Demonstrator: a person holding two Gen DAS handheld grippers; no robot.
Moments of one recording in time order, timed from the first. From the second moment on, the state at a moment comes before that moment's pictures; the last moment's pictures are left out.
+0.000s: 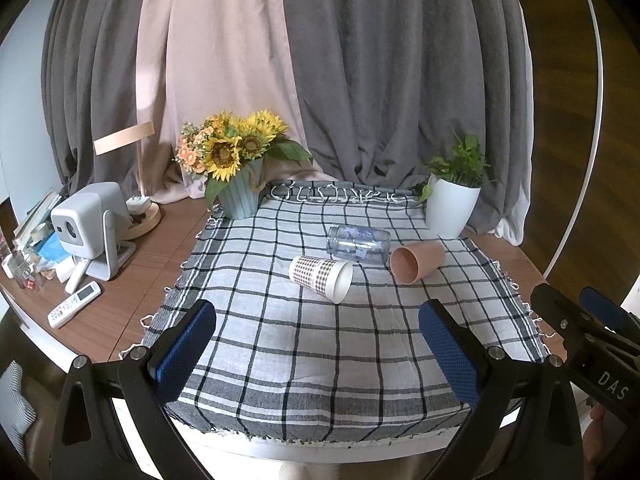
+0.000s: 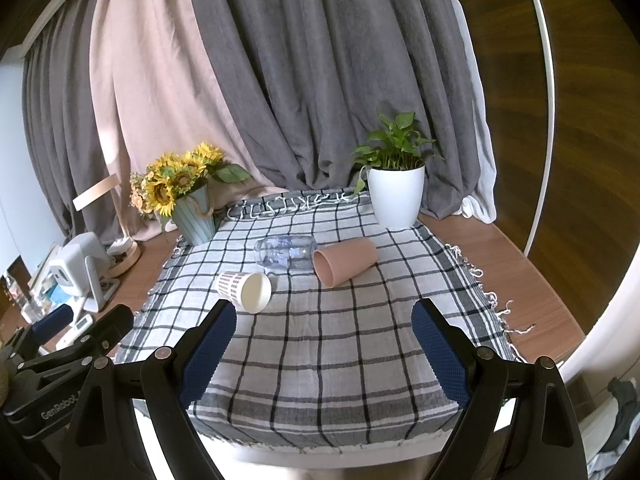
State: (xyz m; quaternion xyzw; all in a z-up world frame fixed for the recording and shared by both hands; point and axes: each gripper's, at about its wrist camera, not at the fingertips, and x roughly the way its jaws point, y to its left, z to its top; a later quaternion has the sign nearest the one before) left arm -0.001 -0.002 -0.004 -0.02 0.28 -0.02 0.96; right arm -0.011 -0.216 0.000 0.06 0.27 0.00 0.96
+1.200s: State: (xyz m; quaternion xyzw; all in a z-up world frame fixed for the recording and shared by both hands) left arm 0.144 0.013 -0.018 0.00 0.34 -0.04 0.94; right arm 0.110 -0.191 -0.019 0.07 0.33 -0.01 0.94
